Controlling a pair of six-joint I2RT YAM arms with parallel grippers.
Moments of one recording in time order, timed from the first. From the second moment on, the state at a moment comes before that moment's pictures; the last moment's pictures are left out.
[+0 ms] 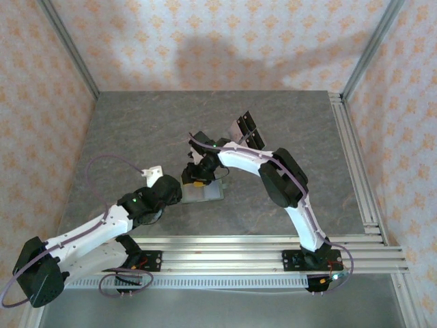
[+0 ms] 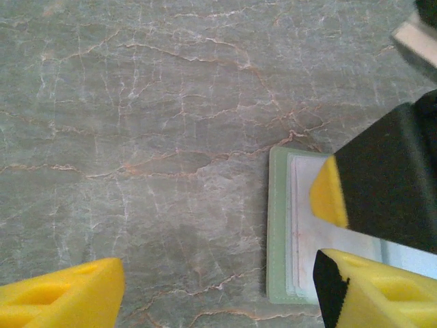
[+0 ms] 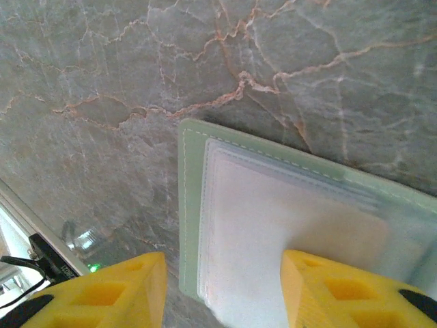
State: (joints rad) left arm -0.69 0.93 0.54 -0.59 -0.50 -0.87; right arm 0.81 2.20 1.69 -0.68 -0.54 0.65
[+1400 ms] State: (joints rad) left arm -0.56 1.38 0.77 -0.51 -0.43 -0.73; right arm 0.51 2.08 1.80 -1.06 0.14 0.27
